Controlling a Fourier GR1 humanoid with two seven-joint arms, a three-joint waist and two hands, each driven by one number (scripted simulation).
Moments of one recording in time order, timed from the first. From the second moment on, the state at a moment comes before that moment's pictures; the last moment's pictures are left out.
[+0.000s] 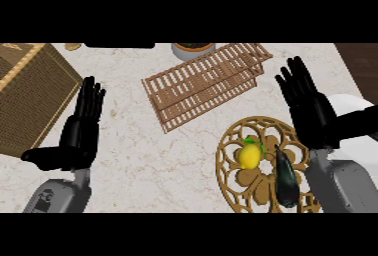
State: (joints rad) left arm -0.18 0.25 -0.21 -1.54 0.25 0.37 -0.16; right arm -0.31 -0.26 0.15 -1.57 -0.44 -0.23 0.08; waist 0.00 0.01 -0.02
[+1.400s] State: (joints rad) left arm -0.10 0.37 -0.14 -1.63 0.21 0.36 0.10; right arm -0.39 -0.63 0.46 -1.82 0.10 -0.20 0.78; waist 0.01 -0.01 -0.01
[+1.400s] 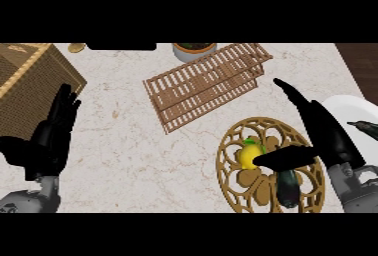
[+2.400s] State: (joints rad) left arm -0.09 0.36 -0.13 -1.64 0.19 0.34 0.10; right arm -0.71 -0.47 0.77 -1.50 0.31 0.09 1.19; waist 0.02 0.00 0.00
